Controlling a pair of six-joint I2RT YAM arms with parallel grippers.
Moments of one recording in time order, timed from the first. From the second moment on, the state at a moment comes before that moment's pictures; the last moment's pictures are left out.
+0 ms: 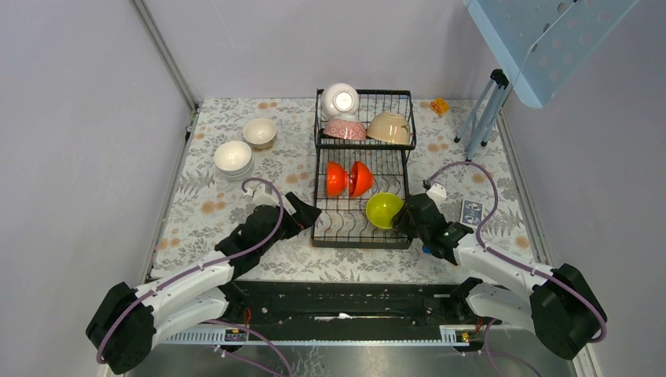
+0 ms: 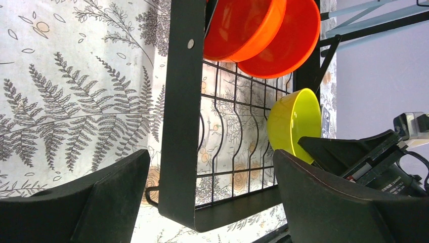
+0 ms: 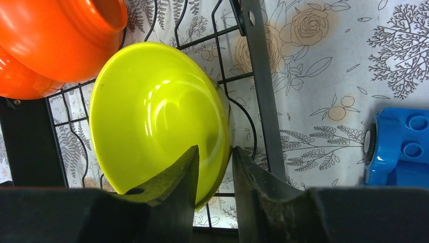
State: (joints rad) left arm -0.71 0.89 0.33 0.12 -0.18 -1.03; right arm 0.64 1.07 0.45 -0.15 0.30 0.90
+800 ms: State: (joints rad) left arm -0.71 0.72 0.48 -0.20 -0.44 -0.99; right arm 0.63 0.81 0.55 -0.31 0.18 0.75
